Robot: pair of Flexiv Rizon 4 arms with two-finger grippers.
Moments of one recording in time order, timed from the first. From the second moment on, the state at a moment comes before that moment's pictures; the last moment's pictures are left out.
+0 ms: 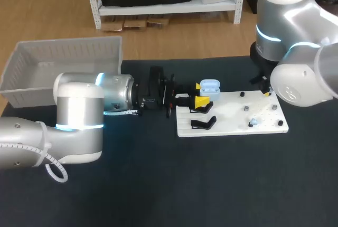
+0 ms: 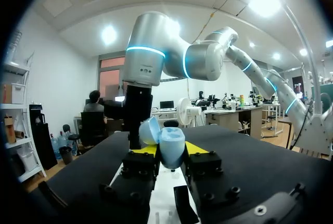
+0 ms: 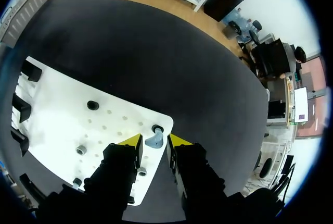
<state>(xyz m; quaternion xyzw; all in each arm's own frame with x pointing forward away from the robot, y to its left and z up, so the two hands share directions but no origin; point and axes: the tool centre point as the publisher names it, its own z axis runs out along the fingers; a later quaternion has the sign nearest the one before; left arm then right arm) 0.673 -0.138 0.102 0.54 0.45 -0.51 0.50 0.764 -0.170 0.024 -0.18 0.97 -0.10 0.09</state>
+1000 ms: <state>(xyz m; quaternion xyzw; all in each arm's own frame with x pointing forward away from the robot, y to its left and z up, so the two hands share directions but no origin) 0.673 -0.138 0.102 0.54 0.45 -0.51 0.50 0.741 -0.172 0.090 -0.17 0.97 -0.14 0.11</state>
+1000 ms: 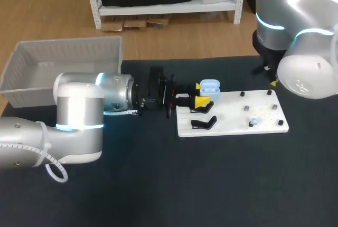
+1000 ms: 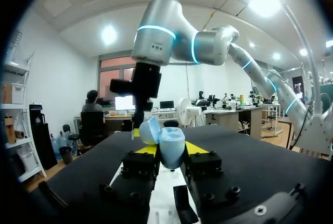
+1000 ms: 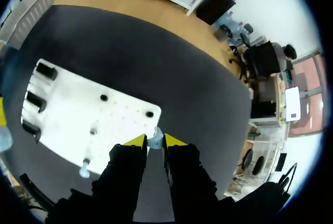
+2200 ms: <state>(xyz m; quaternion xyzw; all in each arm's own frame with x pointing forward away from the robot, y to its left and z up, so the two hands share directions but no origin) 0.673 -0.138 0.102 0.54 0.45 -0.51 0.50 0.606 -0.081 0.201 -0.15 0.98 -0.09 0.11</state>
